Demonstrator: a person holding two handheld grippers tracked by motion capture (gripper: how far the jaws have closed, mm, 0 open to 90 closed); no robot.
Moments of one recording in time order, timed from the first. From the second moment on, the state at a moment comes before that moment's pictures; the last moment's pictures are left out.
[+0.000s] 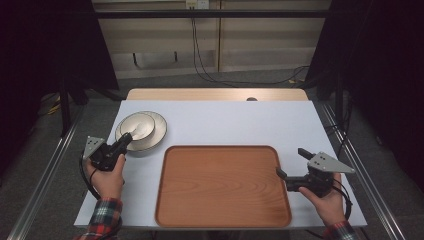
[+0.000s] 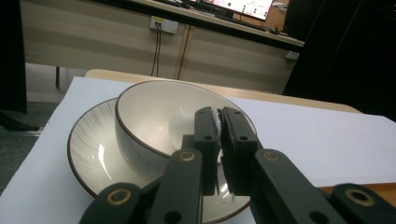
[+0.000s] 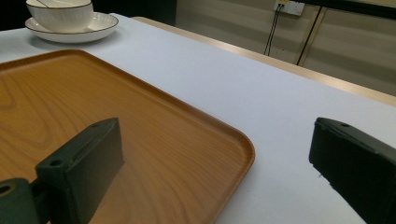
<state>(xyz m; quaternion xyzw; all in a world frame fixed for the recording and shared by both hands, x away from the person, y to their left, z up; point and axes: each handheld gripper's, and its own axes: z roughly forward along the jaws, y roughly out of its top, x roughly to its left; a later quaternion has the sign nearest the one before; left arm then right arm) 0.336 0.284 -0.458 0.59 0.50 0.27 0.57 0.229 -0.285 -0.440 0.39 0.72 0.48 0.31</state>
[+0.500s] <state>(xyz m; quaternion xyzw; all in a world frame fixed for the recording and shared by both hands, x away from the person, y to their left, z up) 0.355 0.280 -0.445 0.58 0.50 0.29 0.58 0.229 -0.286 -0.439 0.40 0.72 0.48 0.31</state>
